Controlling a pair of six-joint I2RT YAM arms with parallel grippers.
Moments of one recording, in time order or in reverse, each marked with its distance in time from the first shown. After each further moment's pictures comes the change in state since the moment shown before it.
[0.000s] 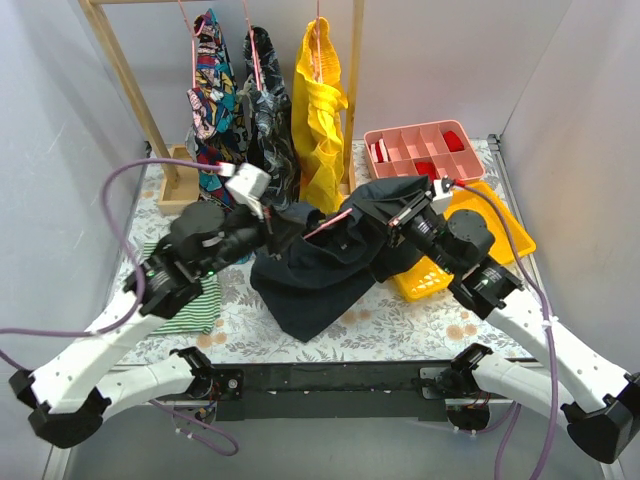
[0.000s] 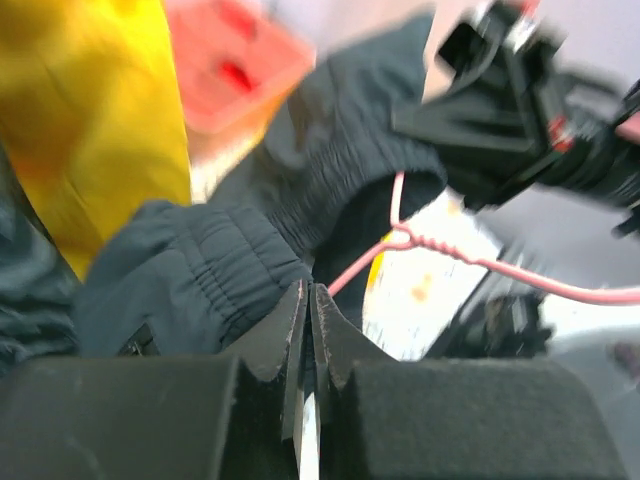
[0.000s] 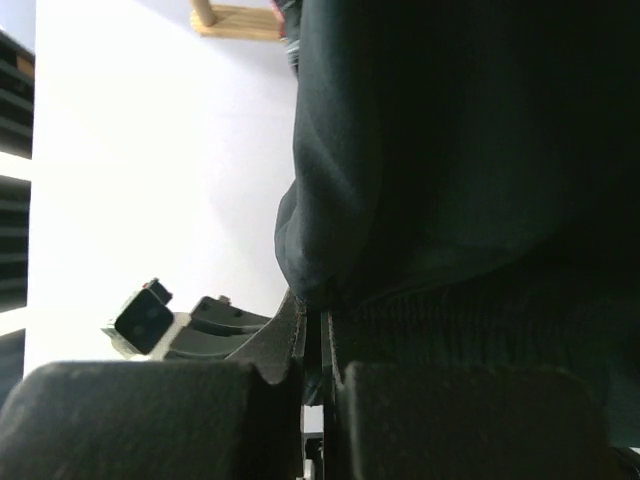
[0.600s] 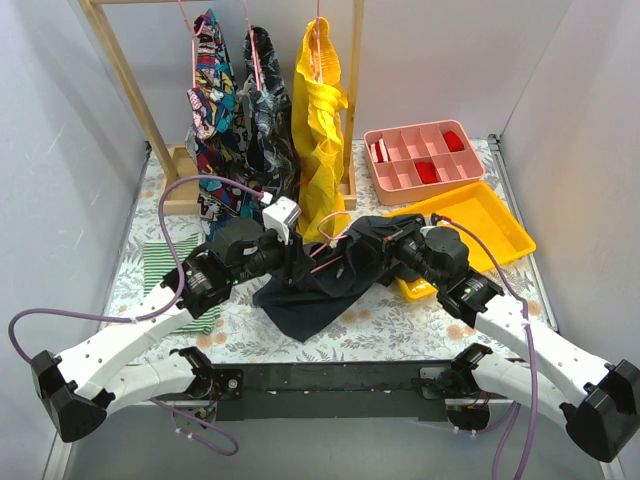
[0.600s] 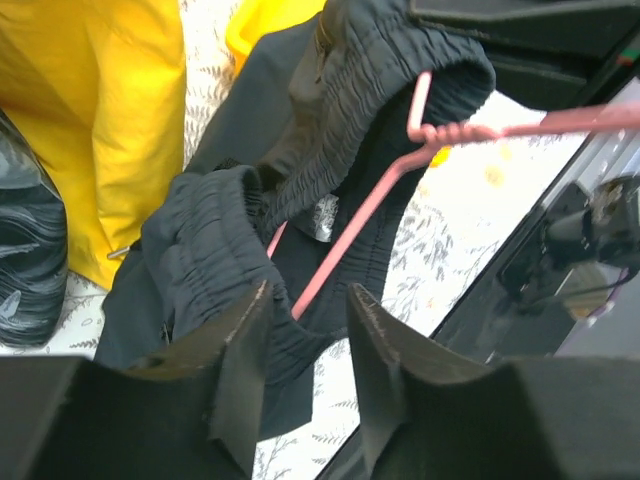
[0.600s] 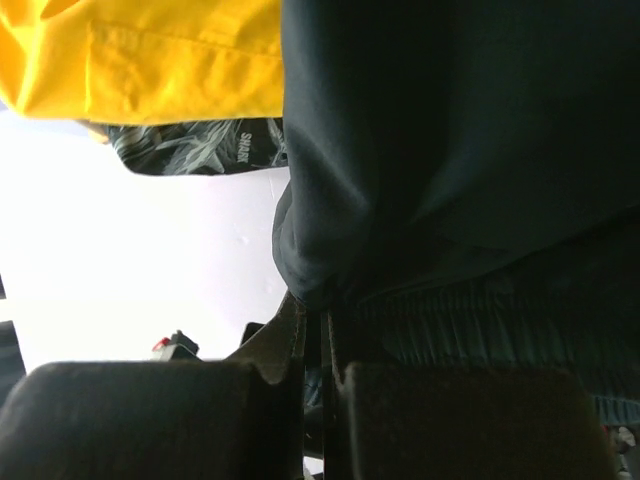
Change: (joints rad) left arm -0.003 0.076 -0.267 0.011 0.072 0.056; right arm -0.001 0.004 -0.259 0.032 0.049 0.249
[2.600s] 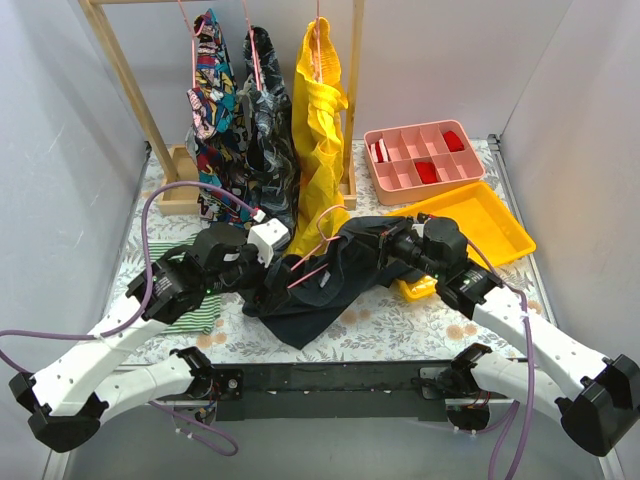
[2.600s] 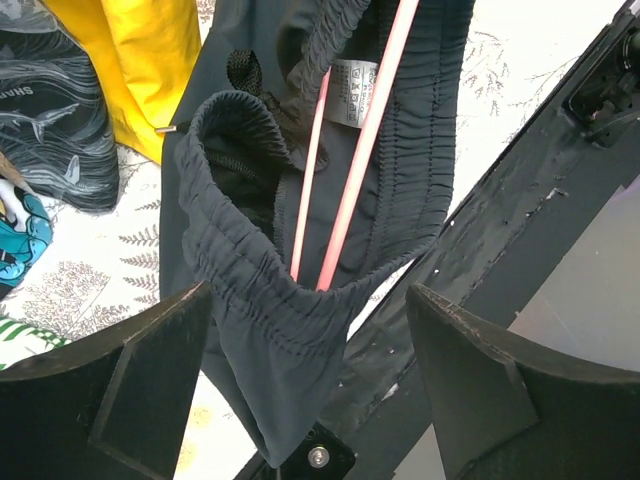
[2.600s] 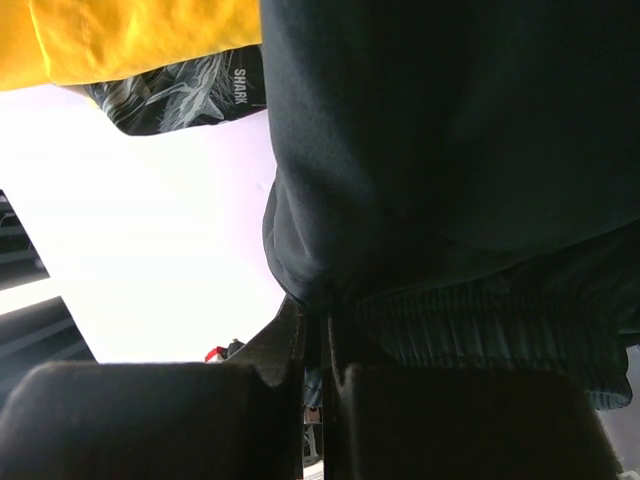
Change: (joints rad) left arm 0.000 -0.082 0.149 -0.508 0.030 0.214; right arm -0.022 0.054 0.057 -0.038 -0.208 0.170
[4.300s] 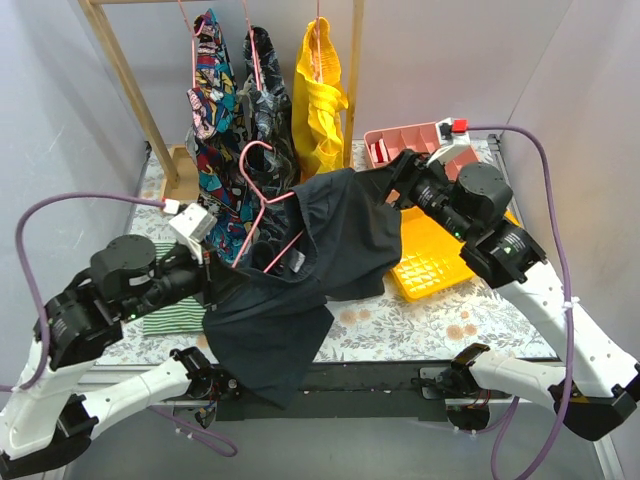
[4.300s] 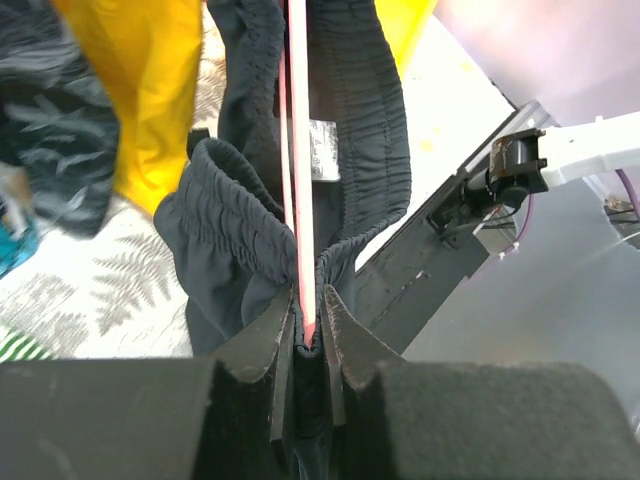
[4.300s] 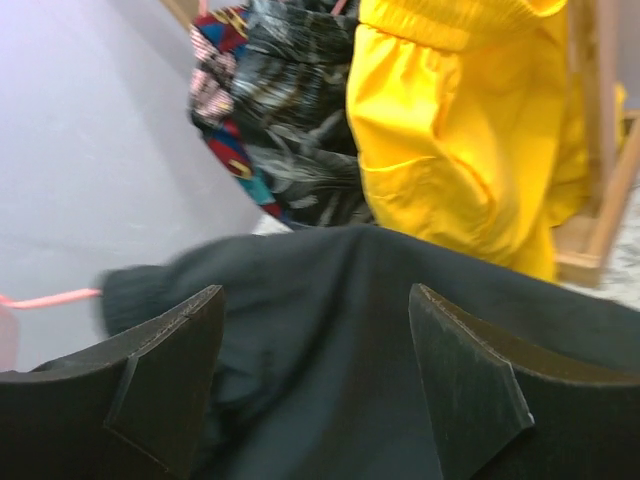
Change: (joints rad) left arm -0.006 -0.161 0.278 -0.124 -0.028 -0.243; right arm 0.009 0.090 0.602 -0.305 0.204 -1.300
